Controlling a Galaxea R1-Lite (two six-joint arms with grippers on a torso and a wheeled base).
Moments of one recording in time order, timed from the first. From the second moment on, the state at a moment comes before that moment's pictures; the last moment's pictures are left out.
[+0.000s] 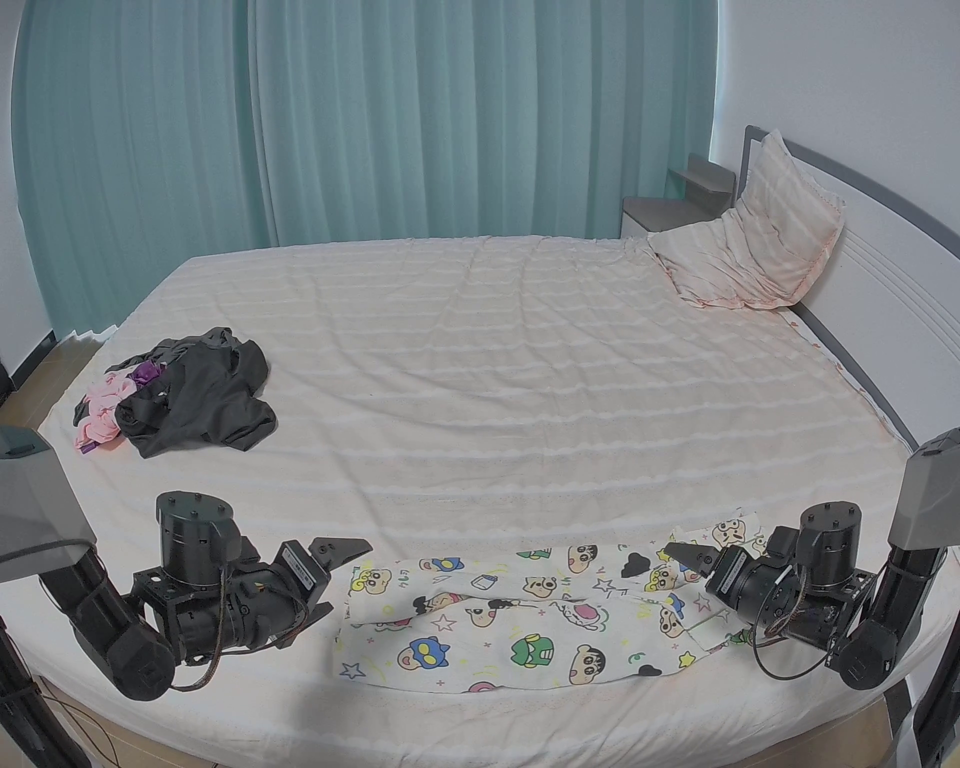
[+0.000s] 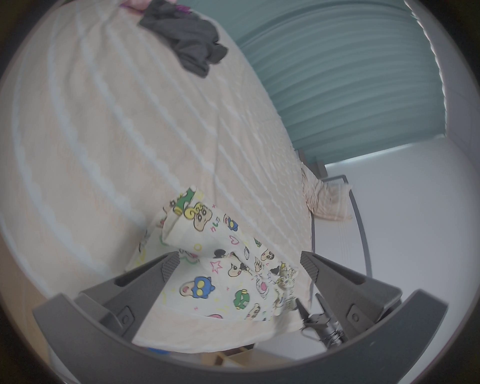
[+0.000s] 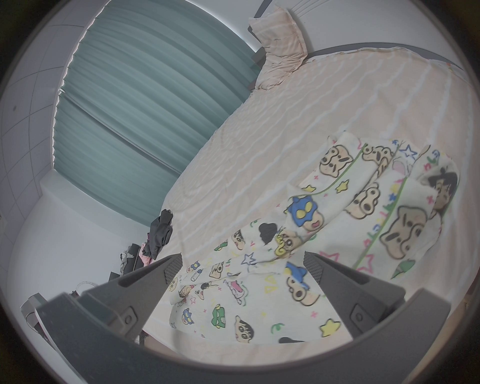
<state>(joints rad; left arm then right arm) -0.36 1.91 -0.28 -1.08 -0.19 -1.13 0.36 2.06 -0.16 -1.42 0.05 0.86</state>
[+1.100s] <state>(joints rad) -0.39 2.12 -0.67 -0.60 -0.25 -0.50 0.38 2.05 -0.14 -1.47 0.05 0.86</state>
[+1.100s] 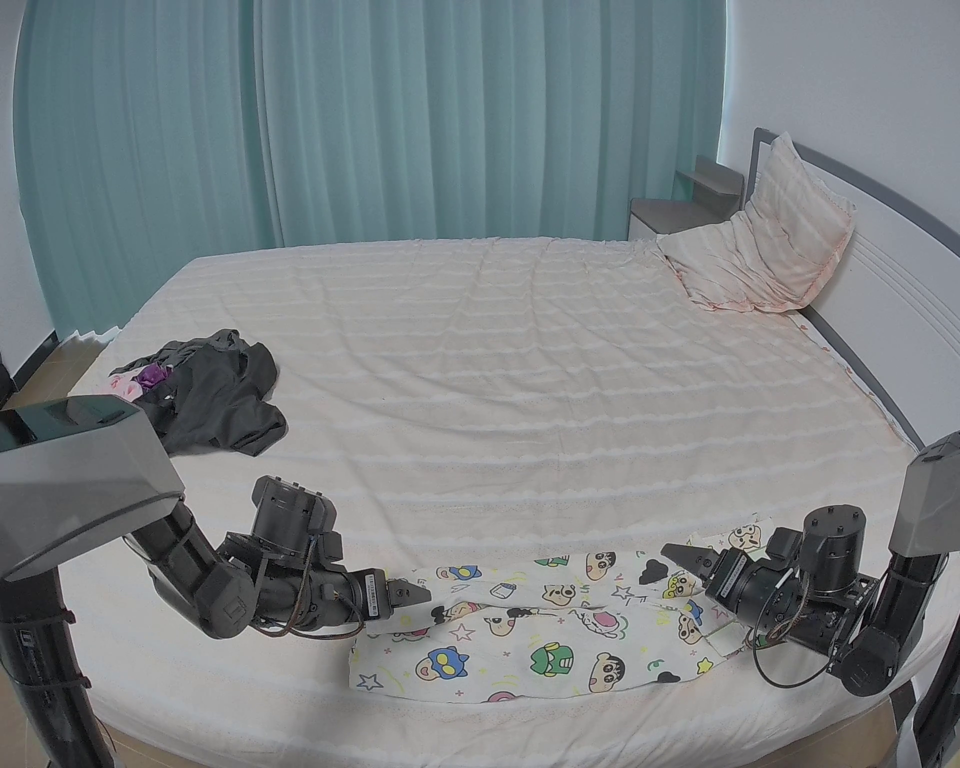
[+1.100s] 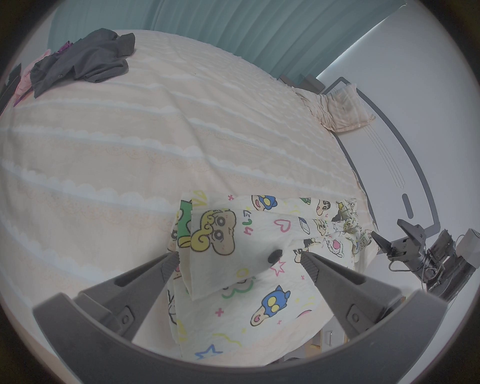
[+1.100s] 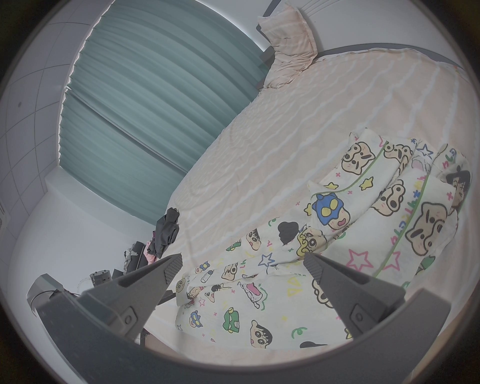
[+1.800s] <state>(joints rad) -0.38 2.19 -0.73 -0.60 -0.24 -0.50 0.39 2.06 -0.14 -1.47 0.05 0.86</state>
